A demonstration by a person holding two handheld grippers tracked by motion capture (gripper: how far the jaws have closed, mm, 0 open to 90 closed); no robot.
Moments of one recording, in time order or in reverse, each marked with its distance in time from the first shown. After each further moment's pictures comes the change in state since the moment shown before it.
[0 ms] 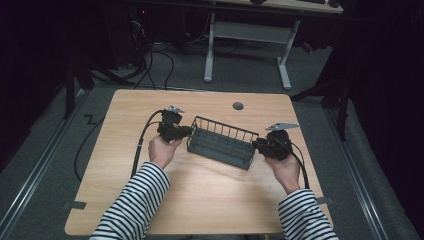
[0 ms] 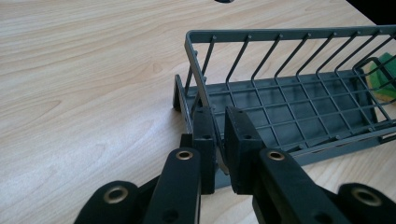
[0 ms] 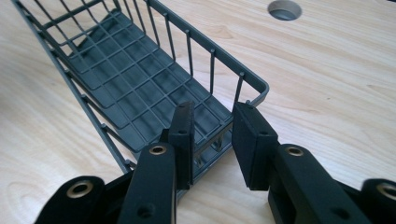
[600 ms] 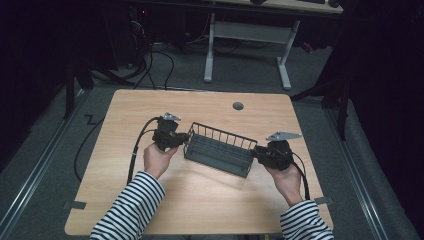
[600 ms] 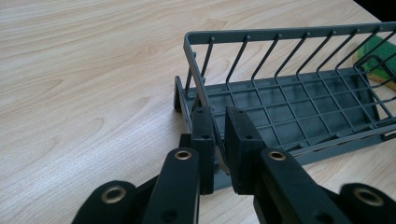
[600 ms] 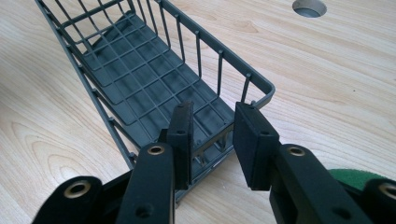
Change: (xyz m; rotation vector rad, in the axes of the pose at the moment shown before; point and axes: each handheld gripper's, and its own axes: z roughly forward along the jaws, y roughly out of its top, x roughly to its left) left arm -0.007 -0.017 -0.016 -0.005 -0.005 0.013; right arm 0.015 -0.017 -0.014 -0.019 0.046 -0.027
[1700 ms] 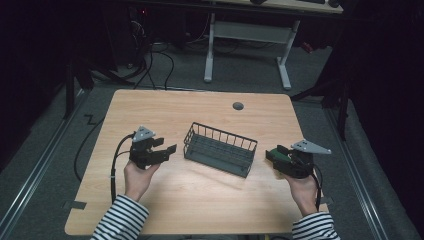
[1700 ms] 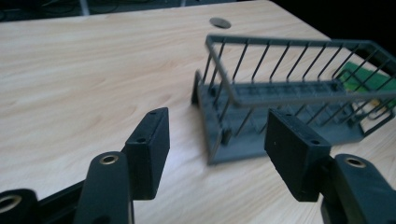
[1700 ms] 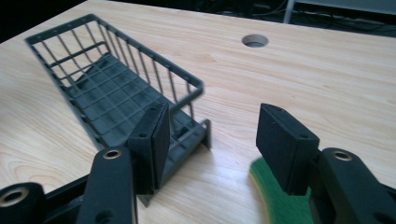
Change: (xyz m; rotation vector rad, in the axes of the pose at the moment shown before) left arm 0.009 -0.071 -0.058 -0.201 0.056 -0.013; right arm -0.026 -0.038 -0.038 -0.206 -0.081 0.085
